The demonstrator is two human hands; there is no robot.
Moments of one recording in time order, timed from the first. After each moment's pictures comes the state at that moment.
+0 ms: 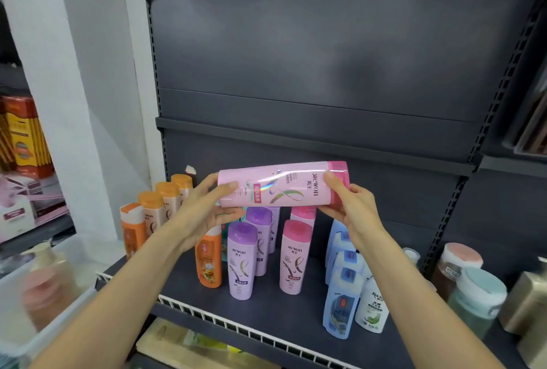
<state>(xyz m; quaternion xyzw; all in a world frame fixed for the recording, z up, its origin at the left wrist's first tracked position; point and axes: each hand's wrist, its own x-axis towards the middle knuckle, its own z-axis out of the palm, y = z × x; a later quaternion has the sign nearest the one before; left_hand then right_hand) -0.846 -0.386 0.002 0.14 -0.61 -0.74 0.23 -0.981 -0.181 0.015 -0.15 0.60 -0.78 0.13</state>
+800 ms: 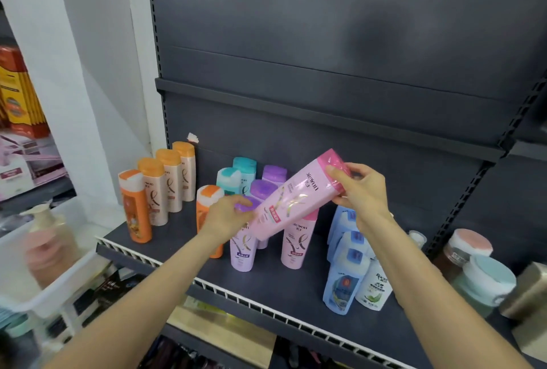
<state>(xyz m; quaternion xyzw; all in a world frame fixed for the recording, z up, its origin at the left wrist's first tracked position) -0.893 -0.397 -0.087 0.26 -0.83 -0.47 0.15 -1.005 -0.203 -0.007 -0.12 0.71 -0.69 0.05</state>
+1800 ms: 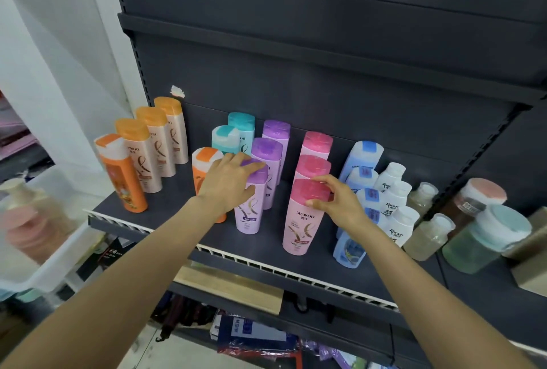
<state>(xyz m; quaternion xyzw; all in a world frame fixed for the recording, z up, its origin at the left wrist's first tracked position) -0.922 -0.443 -0.124 0.10 -0.99 -0.02 0.11 -1.019 -0.221 -0.133 -0.28 0.84 -0.45 0.13</state>
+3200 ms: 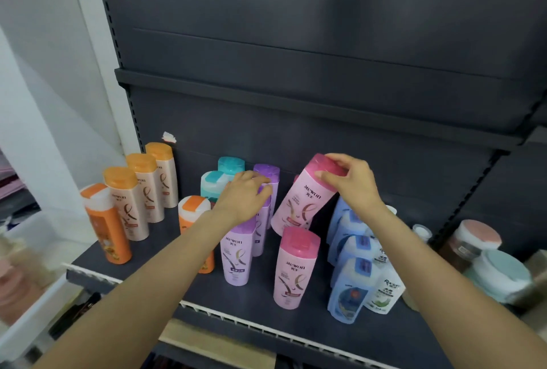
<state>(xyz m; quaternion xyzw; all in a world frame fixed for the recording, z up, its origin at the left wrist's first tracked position) -0.992 -0.432 -0.082 0.12 -0.96 -0.21 0.11 -1.085 -0.237 -0.036 -0.25 0.82 -0.51 -0.04</state>
